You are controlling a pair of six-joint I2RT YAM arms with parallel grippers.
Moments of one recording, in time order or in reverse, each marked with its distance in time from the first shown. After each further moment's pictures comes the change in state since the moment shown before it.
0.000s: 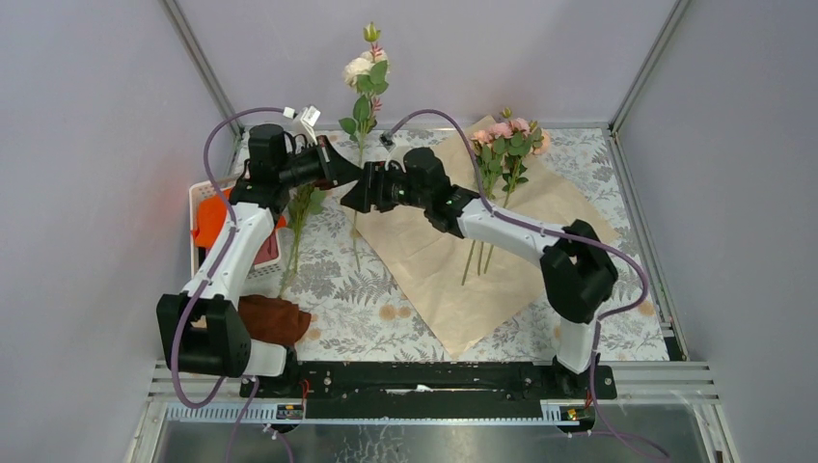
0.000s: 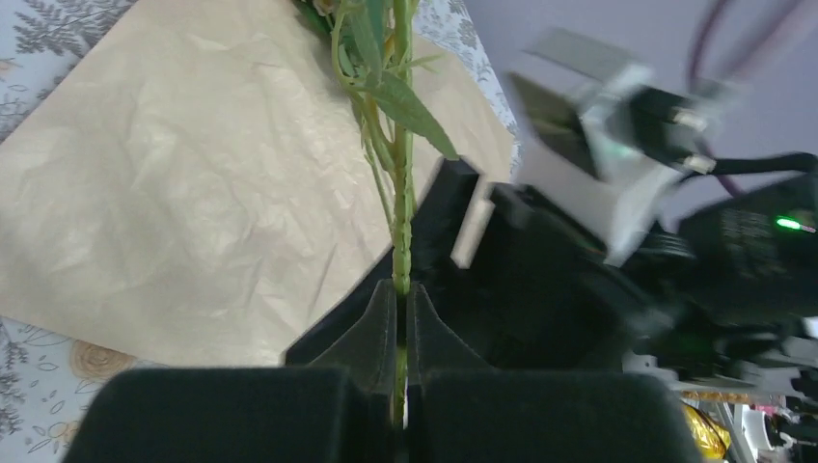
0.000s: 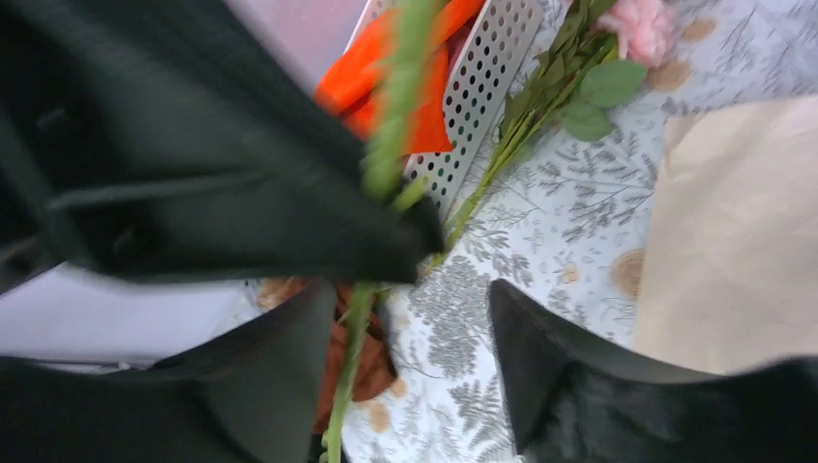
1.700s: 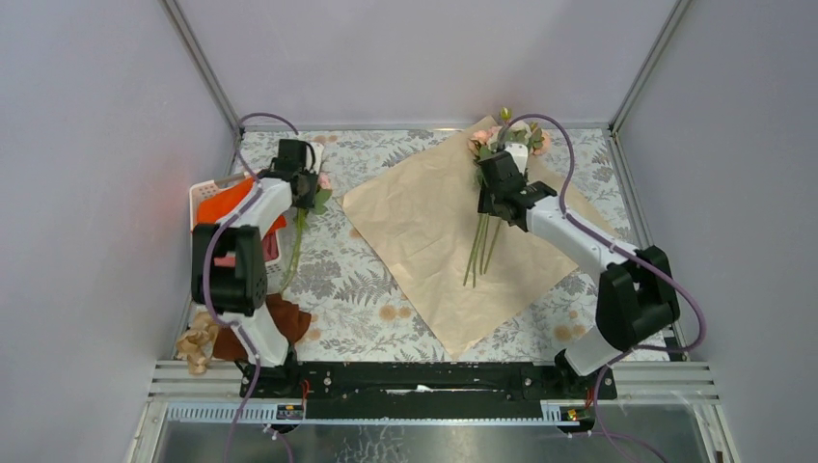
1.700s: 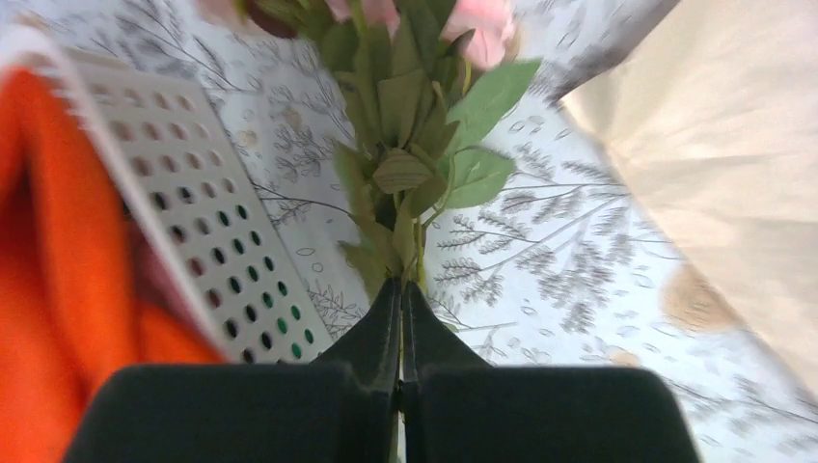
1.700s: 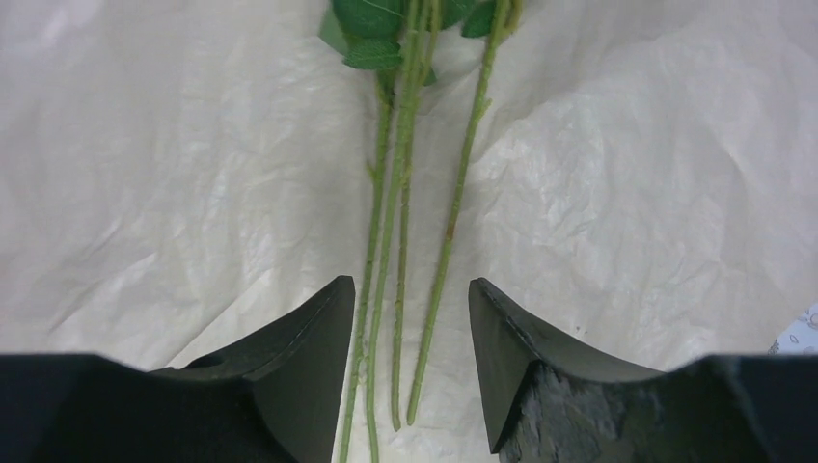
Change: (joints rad) left arm 0.023 0.404 0.065 -0.252 -0.940 0.711; right arm -0.316 -0.244 -0.233 -0.649 0.771 -0.156
